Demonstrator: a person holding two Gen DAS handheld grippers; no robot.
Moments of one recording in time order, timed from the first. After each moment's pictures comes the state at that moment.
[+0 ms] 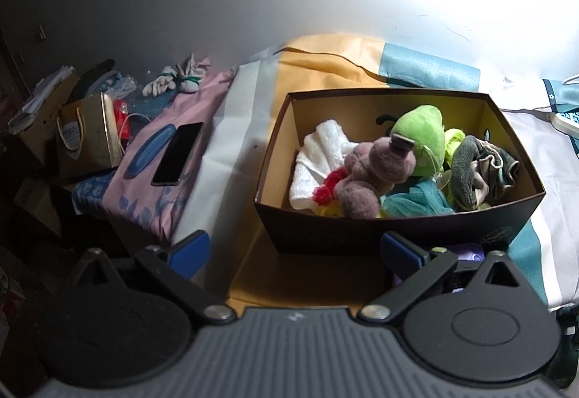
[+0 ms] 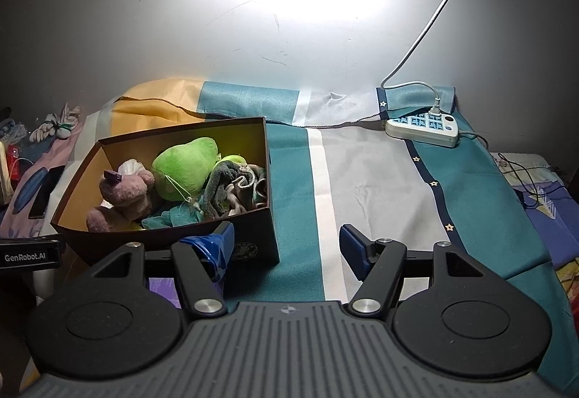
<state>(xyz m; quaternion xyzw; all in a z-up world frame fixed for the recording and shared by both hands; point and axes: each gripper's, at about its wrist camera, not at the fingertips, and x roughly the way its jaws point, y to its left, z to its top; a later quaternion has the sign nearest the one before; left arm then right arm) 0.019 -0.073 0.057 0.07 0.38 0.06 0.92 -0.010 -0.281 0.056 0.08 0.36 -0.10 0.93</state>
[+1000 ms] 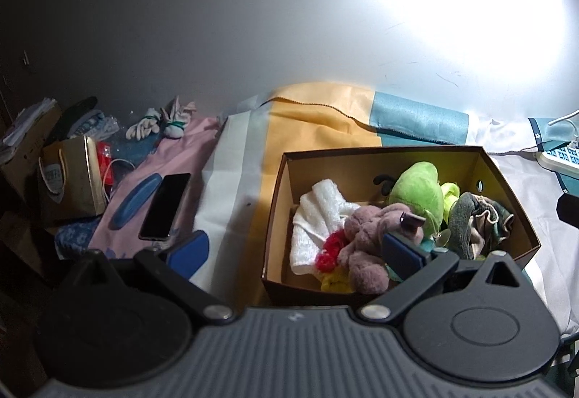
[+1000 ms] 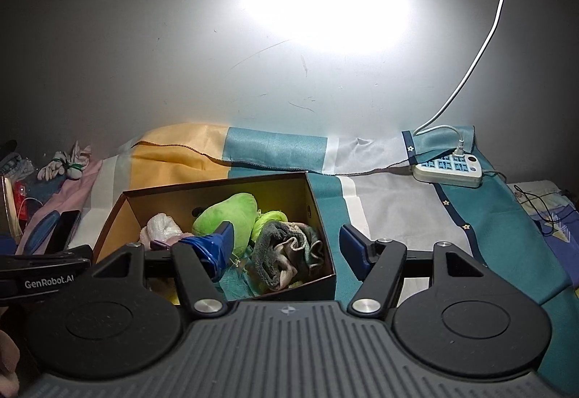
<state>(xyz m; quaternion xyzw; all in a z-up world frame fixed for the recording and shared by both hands) 0.049 -0.050 0.080 0.07 0.33 0.01 0.94 0.029 -0.227 0.080 0.09 0.30 -0.11 0.94</state>
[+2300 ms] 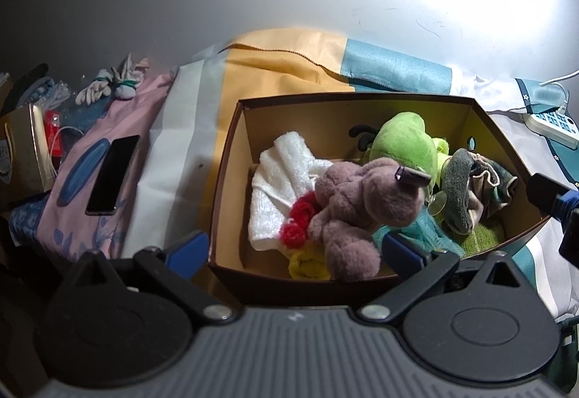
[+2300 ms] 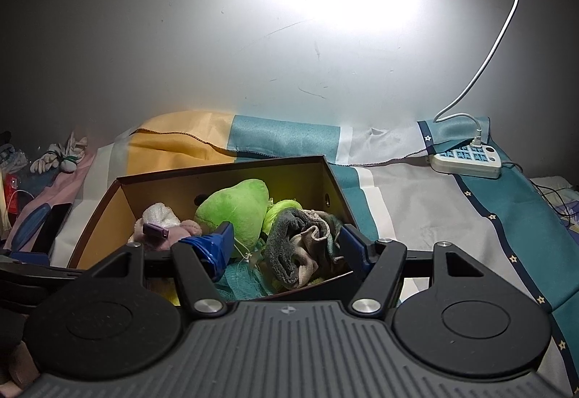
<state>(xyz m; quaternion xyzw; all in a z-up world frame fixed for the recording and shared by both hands) 0.096 -0.057 0.023 0.05 0.40 -0.05 0.92 0.052 -0.207 0.034 0.08 0.29 -0.11 0.95</state>
